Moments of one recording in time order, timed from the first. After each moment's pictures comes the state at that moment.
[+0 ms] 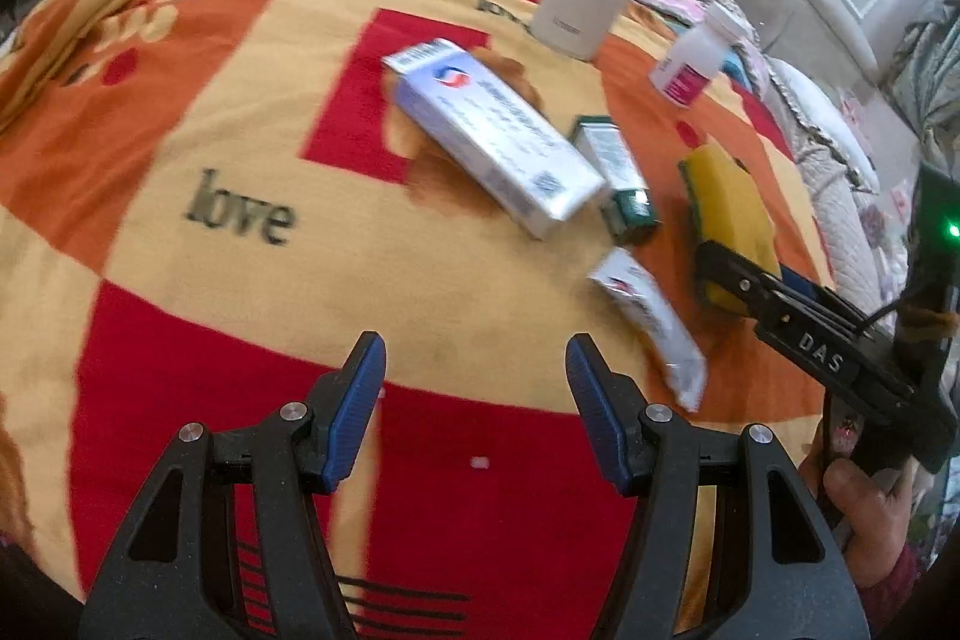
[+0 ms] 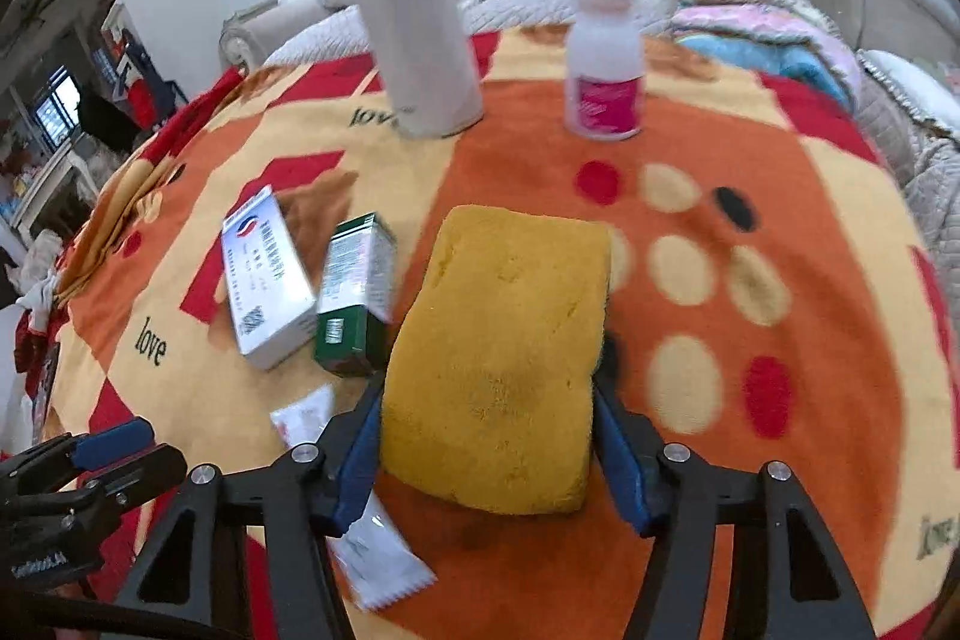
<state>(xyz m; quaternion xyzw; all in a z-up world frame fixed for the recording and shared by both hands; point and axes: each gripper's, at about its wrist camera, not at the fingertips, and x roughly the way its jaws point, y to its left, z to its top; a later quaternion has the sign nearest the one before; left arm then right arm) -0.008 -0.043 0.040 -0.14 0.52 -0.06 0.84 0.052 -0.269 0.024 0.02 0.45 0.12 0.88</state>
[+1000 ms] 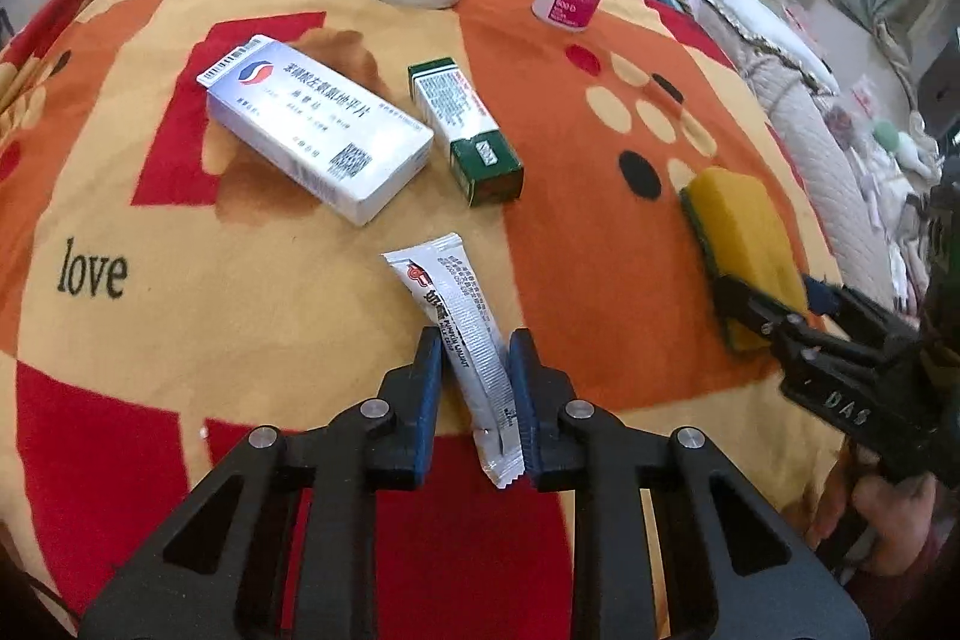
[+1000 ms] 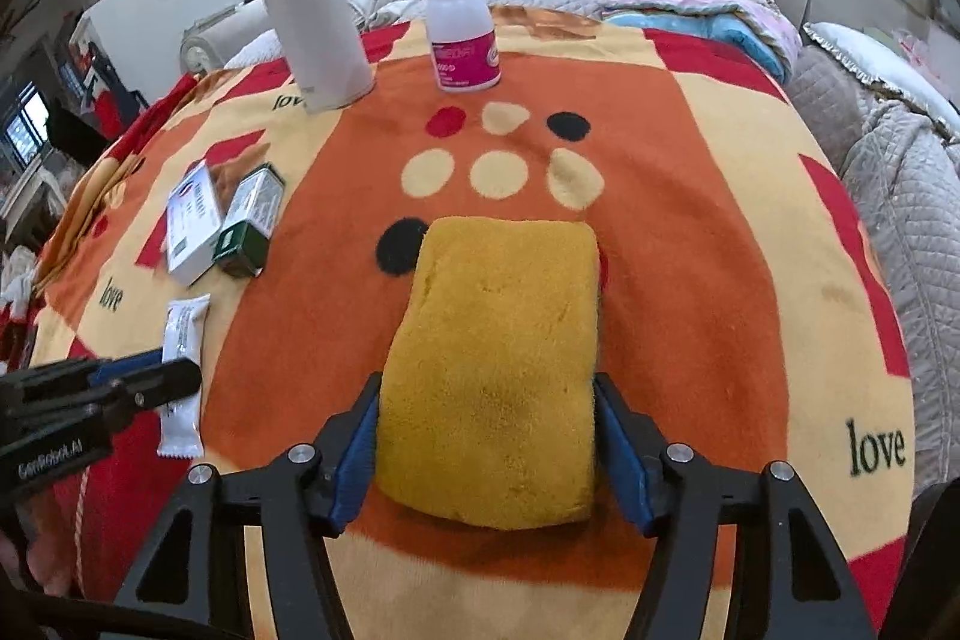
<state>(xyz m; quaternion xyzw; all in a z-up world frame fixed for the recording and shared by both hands) 0.004 -0.106 0.031 -0.05 0.53 -0.13 0.84 0.008 -0.327 0.012 0.03 0.46 0.09 0.88</state>
